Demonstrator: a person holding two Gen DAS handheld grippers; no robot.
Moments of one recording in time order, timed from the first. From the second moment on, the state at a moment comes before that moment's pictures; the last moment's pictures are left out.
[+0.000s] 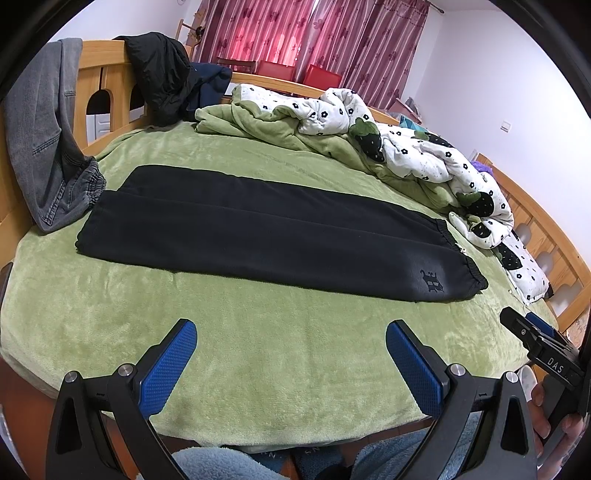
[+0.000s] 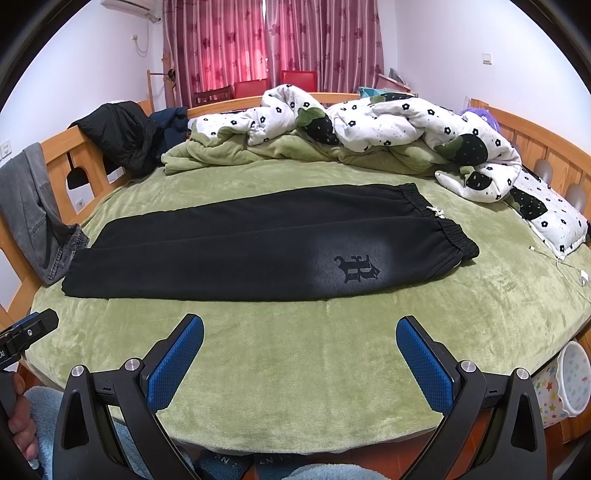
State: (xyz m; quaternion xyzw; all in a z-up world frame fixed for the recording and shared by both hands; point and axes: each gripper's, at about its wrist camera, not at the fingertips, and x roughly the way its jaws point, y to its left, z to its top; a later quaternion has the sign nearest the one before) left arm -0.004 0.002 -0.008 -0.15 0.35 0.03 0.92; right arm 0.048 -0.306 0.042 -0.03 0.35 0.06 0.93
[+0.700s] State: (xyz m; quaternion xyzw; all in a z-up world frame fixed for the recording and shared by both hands) left arm -0.007 -0.011 -0.013 -0.16 0.36 0.02 0.92; right arm 0.048 -0.305 0.042 -0.03 0.35 0.07 0.93
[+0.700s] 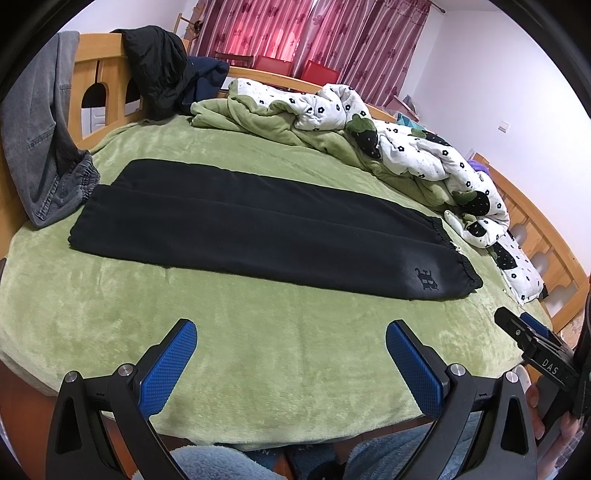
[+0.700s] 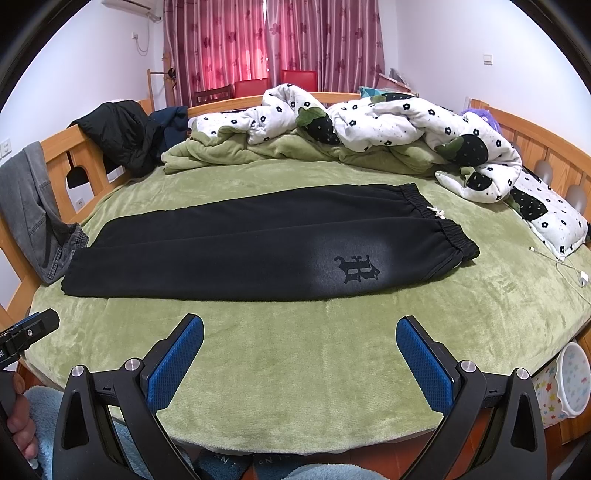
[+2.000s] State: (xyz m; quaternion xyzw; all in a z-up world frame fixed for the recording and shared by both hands) left arm 0.101 0.191 -0.148 -0.36 0.36 0.09 0.86; right arm 0.227 -0.463 -0.114 0.16 0.45 0.03 0.88
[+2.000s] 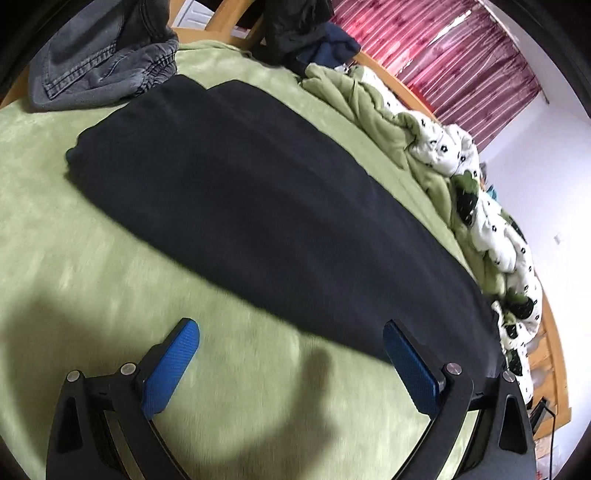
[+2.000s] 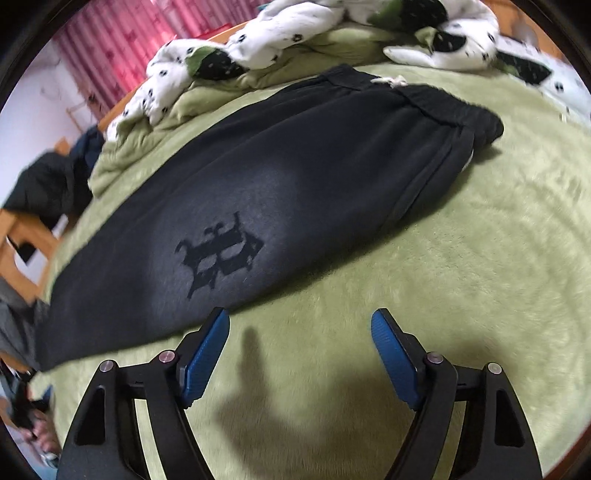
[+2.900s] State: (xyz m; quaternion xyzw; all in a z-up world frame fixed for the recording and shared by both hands) left arm 0.240 0.228 -0.058 -0.26 0.31 0.15 0.90; right arm 0.391 -0.425 -0.004 0.12 0.35 0.09 0.92
